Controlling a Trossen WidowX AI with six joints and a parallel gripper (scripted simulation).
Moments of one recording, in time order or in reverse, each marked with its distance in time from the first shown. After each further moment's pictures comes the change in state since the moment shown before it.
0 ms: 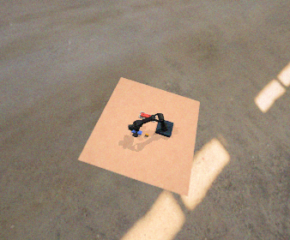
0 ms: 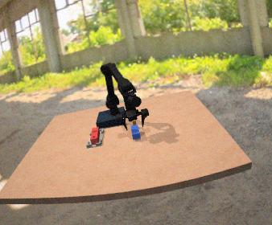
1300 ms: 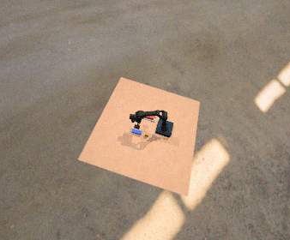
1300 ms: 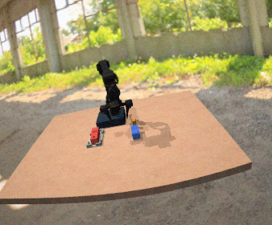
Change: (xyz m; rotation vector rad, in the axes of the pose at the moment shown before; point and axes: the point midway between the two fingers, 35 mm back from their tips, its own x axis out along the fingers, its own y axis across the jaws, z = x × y) arm -0.074 -0.077 0.005 -0.001 0.004 -0.007
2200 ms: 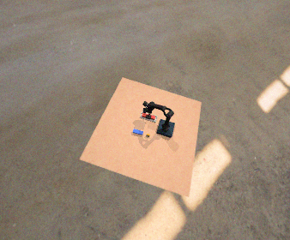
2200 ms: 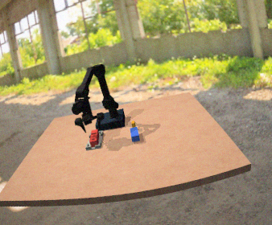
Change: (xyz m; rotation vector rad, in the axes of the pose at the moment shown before) arm 0.050 -0.181 -0.081 -0.018 0.038 -0.018
